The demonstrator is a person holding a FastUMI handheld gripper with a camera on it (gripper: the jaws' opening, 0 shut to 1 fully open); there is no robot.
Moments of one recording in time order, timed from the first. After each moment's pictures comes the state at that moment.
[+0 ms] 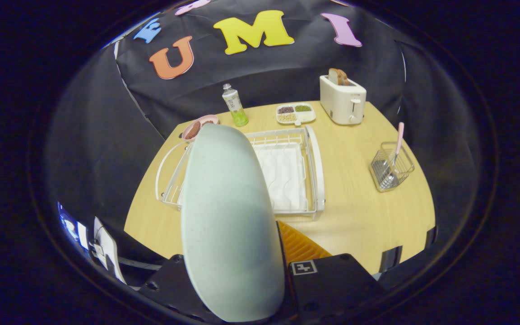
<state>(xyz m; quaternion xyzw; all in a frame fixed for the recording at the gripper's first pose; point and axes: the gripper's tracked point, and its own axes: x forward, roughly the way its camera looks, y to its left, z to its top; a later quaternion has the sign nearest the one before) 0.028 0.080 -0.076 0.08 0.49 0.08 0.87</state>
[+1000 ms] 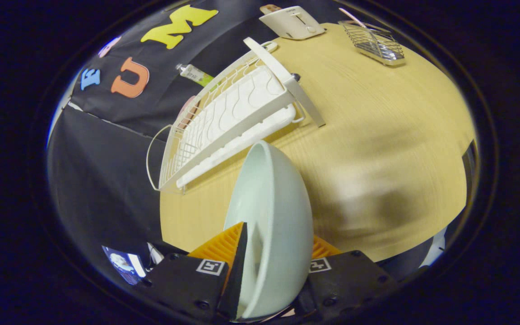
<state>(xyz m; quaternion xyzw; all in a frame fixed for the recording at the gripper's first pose) -0.011 0.090 -0.196 0.29 0.57 0.11 0.76</state>
